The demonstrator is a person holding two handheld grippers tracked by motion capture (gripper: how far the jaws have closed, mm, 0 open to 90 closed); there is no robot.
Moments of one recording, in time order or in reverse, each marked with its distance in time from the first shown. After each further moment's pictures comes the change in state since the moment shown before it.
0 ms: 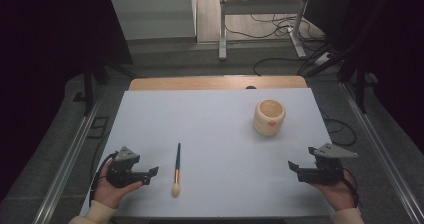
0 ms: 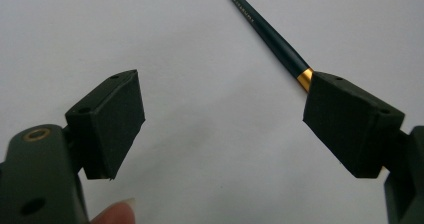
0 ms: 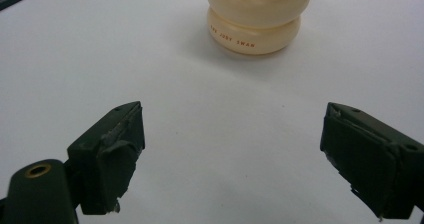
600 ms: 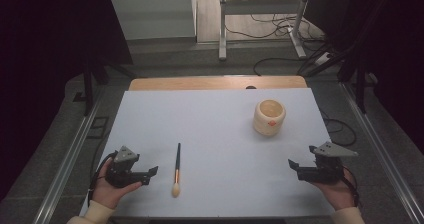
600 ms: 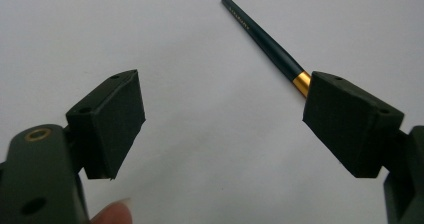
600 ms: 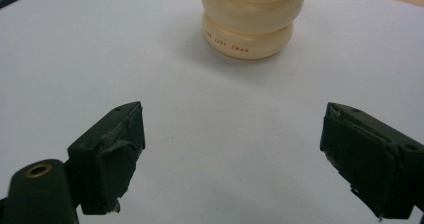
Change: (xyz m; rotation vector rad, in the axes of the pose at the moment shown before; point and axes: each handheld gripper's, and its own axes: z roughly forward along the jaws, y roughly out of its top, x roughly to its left) left arm -0.003 0.002 -0.005 -0.016 0.008 0.049; right arm 0.001 0.005 -0.002 -0.001 -0.023 -0.009
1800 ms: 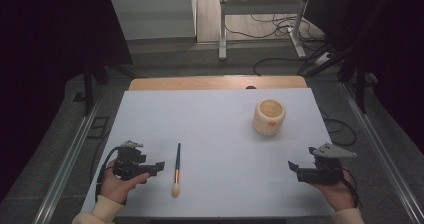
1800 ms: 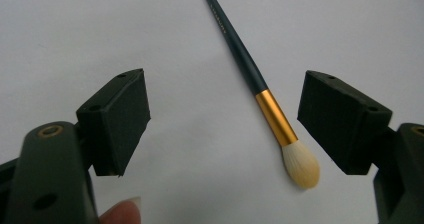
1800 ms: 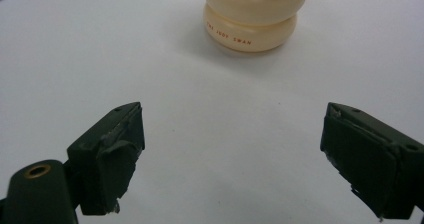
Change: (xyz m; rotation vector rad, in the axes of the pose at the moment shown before) left arm -0.011 0.031 0.002 0.121 -0.060 -0.222; right arm 0.001 -0.004 0.002 0.016 0.001 0.000
